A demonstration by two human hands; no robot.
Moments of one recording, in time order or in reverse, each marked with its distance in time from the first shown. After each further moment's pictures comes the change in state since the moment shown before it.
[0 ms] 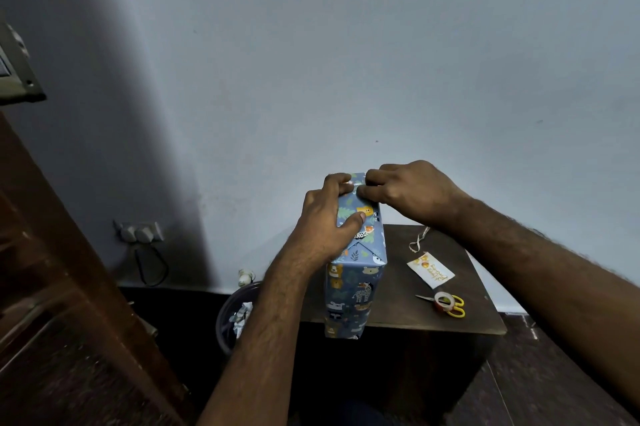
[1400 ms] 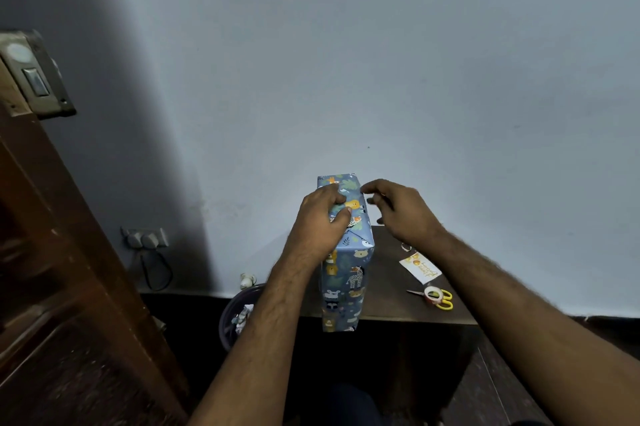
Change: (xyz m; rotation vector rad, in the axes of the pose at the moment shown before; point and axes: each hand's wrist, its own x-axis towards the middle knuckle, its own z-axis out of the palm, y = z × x) left_hand -0.004 0.000 0.012 0.067 0.139 0.000; right_hand -0.026 -0.046 0.012 0.932 0.129 0.808
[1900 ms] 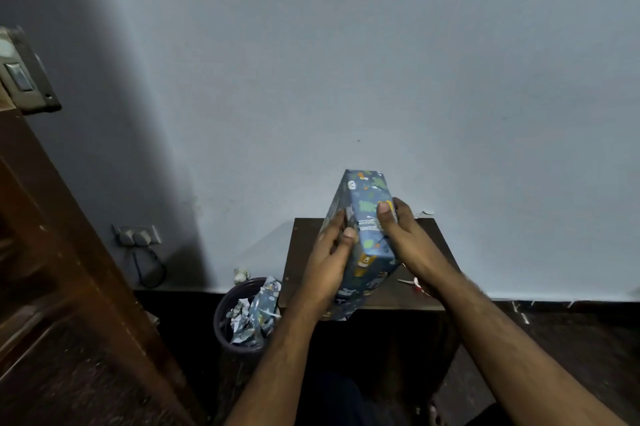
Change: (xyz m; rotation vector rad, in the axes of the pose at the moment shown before) left_hand -0.064 -0.009 0.052 -0.585 -0.115 -0.246; right_hand -0.077 -0.019 -0.002 0.524 -0.010 0.430
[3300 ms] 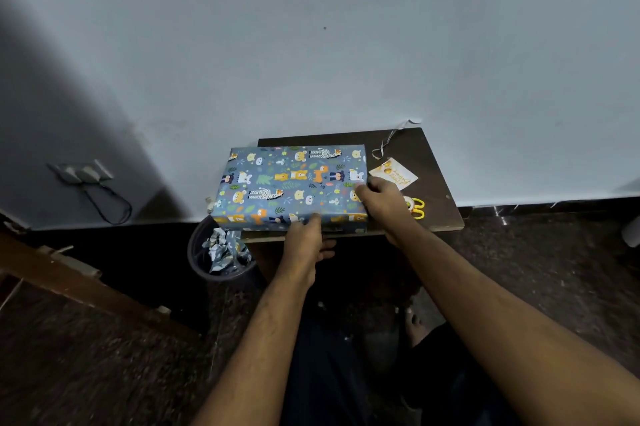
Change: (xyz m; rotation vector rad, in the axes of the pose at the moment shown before) left_hand 0.008 -0.110 0.048 -0.137 0.206 -0.740; right_hand 0.064 0.167 0.009 0.005 0.107 0.342
